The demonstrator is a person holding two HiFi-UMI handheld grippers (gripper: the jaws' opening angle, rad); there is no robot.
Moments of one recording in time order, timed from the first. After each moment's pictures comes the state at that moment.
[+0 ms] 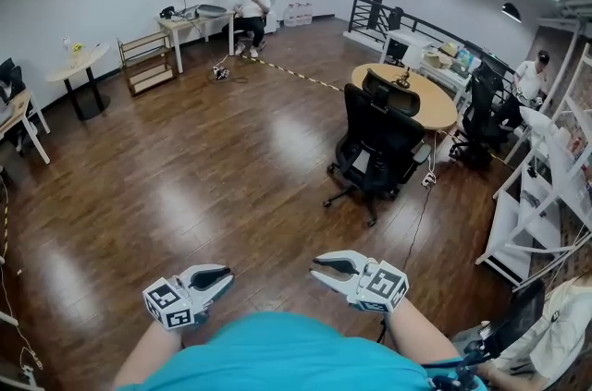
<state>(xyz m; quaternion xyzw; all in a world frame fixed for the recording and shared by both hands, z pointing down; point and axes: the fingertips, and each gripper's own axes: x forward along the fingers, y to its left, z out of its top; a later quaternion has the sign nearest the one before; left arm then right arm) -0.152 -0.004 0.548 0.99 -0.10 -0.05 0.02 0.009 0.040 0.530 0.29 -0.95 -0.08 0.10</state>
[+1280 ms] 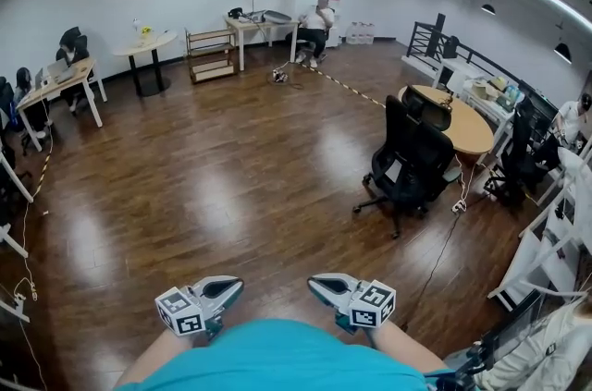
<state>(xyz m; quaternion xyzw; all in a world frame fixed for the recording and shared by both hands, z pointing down) -0.139 0.189 0.543 0.97 -0.21 -0.08 0.06 0.016 0.181 0.571 0.22 -0.97 0.05 0.00</state>
